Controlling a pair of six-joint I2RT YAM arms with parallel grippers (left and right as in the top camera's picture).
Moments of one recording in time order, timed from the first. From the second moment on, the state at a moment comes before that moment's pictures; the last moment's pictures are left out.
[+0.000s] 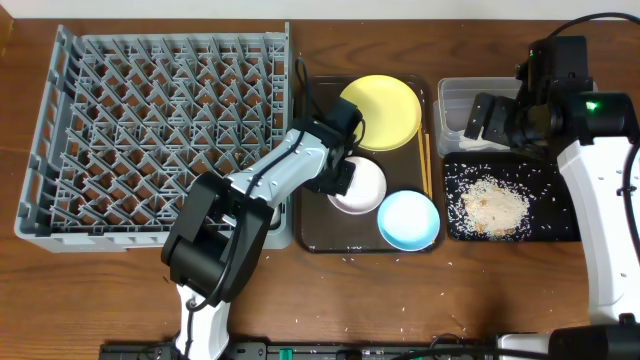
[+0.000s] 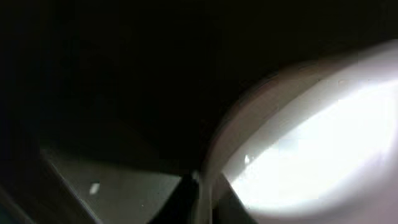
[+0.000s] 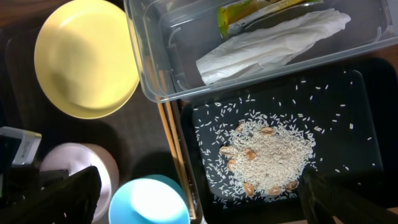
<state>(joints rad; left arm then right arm) -0.55 2.04 1.41 -0.81 0.10 -0.19 0.04 1.55 1.56 -1.14 0.00 0.35</state>
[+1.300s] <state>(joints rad) -0.30 1.55 1.41 -0.91 -0.67 -0.25 0.04 1.55 1.55 -1.14 0.00 0.35</state>
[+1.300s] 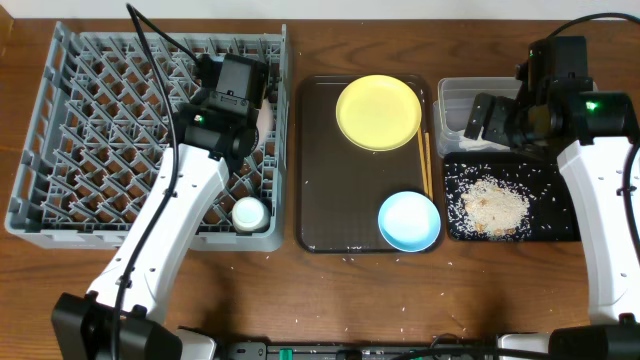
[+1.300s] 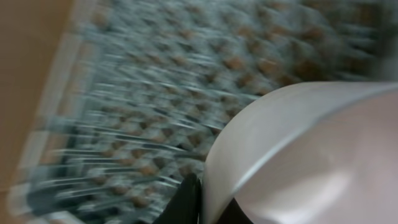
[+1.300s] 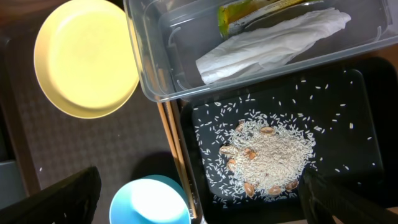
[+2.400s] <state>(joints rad) -0.50 1.66 1.02 -0.67 -1.37 -0.59 0.04 1.55 1.55 -1.14 0.00 0.35</state>
